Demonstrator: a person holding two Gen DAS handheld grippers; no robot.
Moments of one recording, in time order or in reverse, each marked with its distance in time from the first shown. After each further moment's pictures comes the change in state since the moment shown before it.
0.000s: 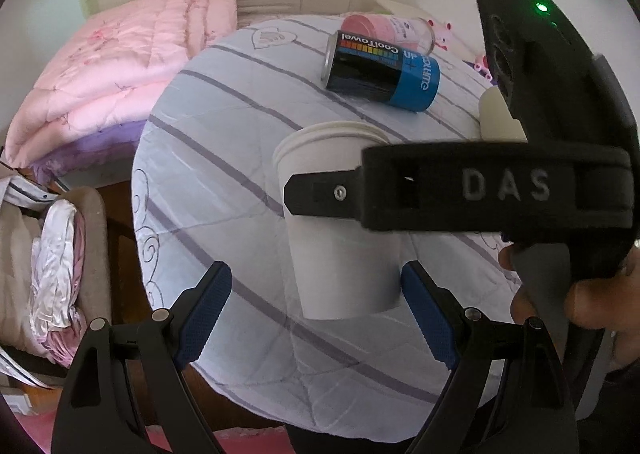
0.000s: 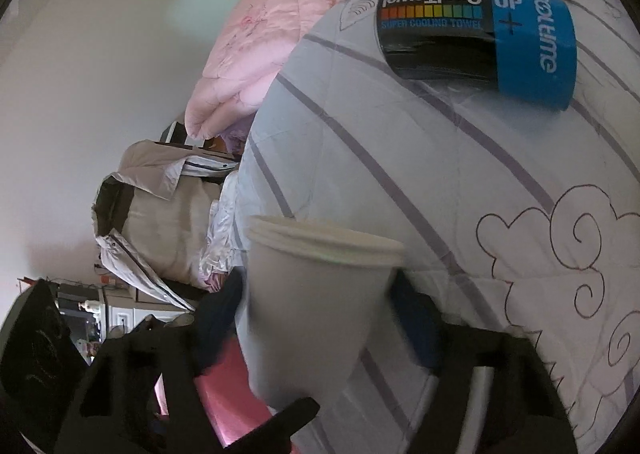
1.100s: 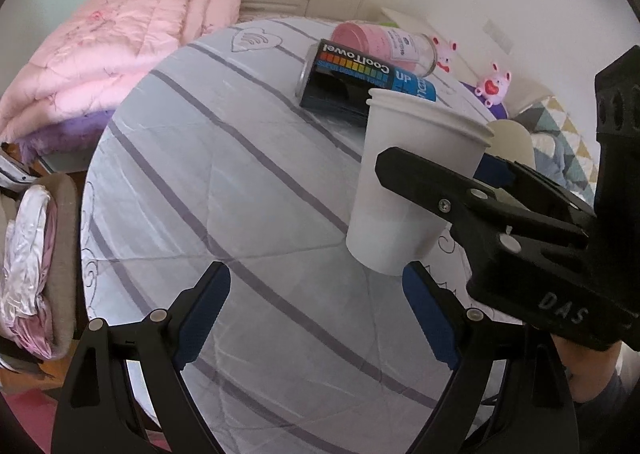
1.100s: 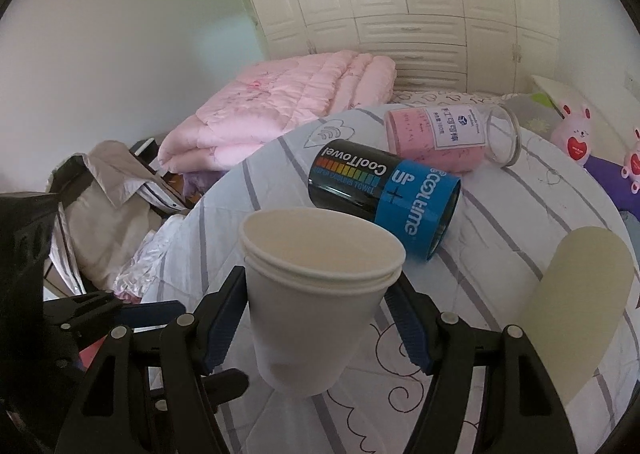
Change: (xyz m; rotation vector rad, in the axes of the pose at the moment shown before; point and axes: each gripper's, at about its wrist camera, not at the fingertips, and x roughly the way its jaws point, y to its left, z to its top) left arm 0.030 -0.024 0.028 -0.101 -0.021 -0.046; right arm -0.063 -0.008 0.000 -0.372 -0.351 -0.256
